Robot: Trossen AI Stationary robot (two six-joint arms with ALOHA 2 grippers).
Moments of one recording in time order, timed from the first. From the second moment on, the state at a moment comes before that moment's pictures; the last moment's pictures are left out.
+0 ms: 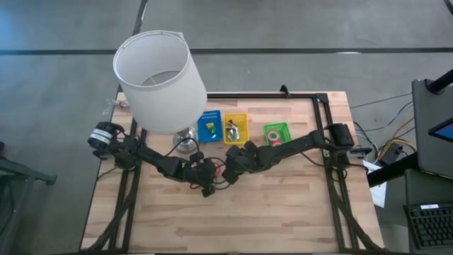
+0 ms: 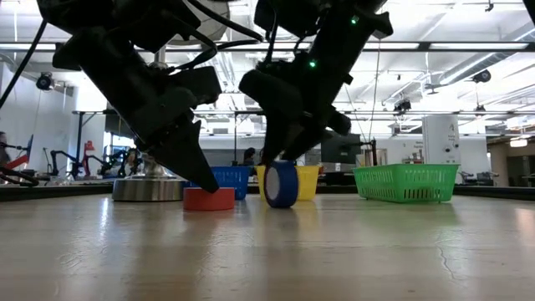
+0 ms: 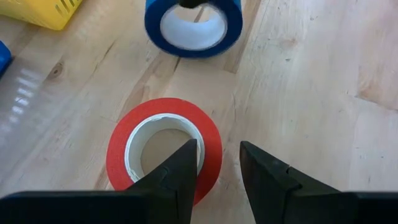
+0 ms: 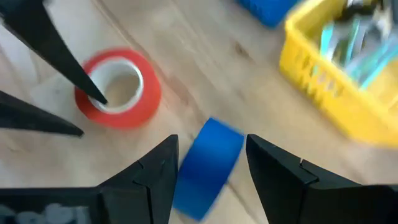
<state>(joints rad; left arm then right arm) -0.29 1.65 0.78 -0.01 -0.38 -0.53 0.15 1.96 1.34 -0.46 0.41 0.73</state>
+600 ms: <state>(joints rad) -0.29 1.65 0.78 -0.01 -0.38 -0.53 0.15 1.97 1.33 -0.49 0.32 0.67</state>
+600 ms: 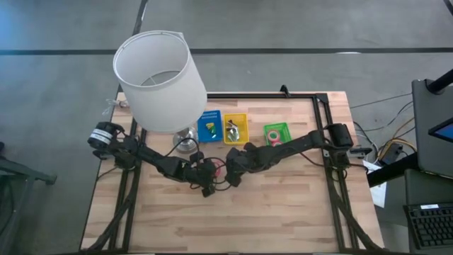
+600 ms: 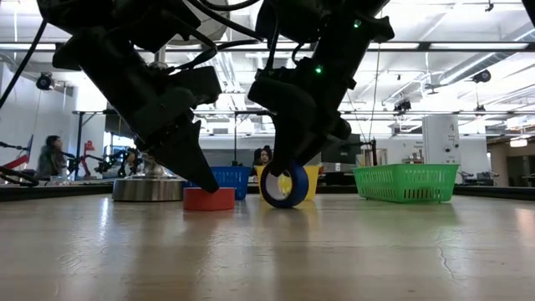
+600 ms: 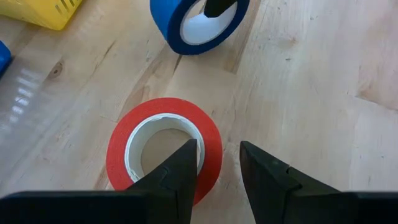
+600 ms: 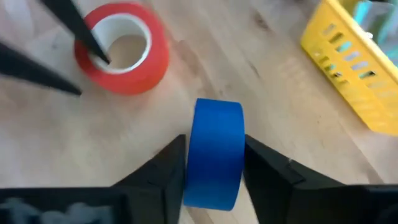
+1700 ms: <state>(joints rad) -0.29 1.65 0.78 0.01 -0.38 -0.54 0.01 1.41 1.02 -0.98 0.66 0.59</state>
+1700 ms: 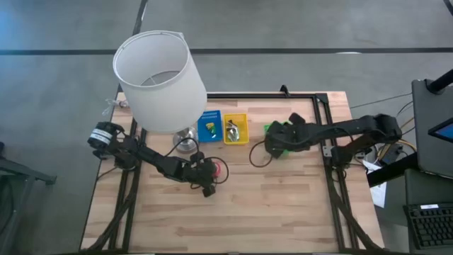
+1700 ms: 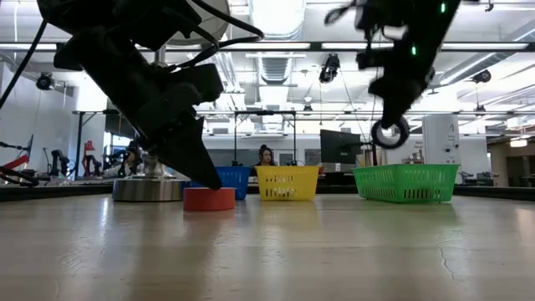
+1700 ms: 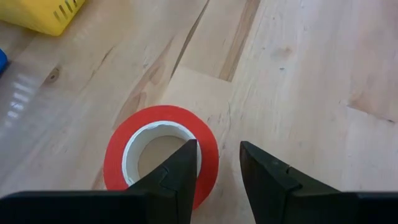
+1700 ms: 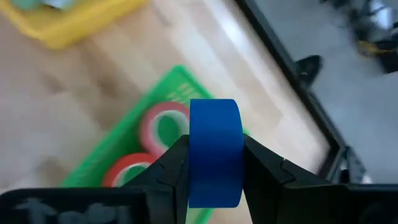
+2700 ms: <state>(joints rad) -0.29 1.65 0.78 0.02 -0.38 -0.50 -0.03 1.43 0.86 -0.70 0.71 0.32</state>
